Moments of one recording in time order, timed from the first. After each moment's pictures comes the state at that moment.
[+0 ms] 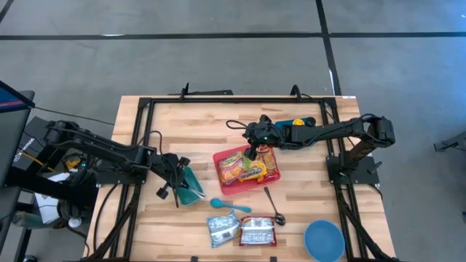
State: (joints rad) left arm -0.16 1.00 0.29 -0.12 0.21 0.31; right arm -0.11 1.58 0.98 -0.06 0.31 0.12
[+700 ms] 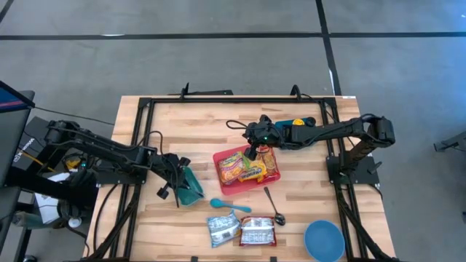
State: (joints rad) left arm -0.16 1.01 0.29 -0.11 0.21 0.30; right arm -0.11 1.58 0.98 -0.06 0.31 0.11
